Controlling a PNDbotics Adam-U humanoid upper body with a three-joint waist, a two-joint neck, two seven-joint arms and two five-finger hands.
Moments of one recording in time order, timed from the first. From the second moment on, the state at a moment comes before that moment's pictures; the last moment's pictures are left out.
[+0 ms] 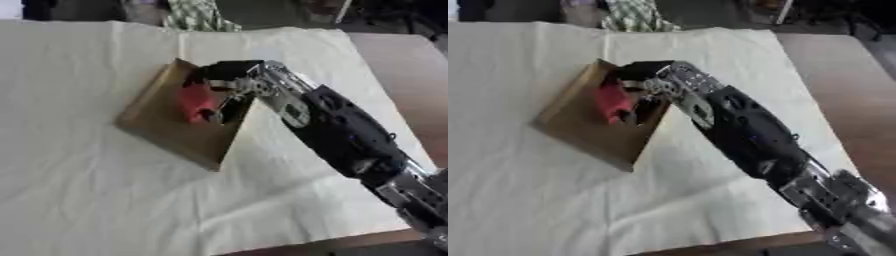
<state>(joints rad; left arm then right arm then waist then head) -0.44 0.09 -0.08 -1.98 0.20 -0.25 -0.38 -0.77 -0.53 0.37 -1.39 0.77 -0.07 0.64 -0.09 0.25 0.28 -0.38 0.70</state>
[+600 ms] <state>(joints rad) -0.44 0.09 -0.08 -1.98 0.20 -0.25 -0.38 -0.77 -0.60 0.34 -1.56 0.69 0.00 0.66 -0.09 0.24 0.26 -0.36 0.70</state>
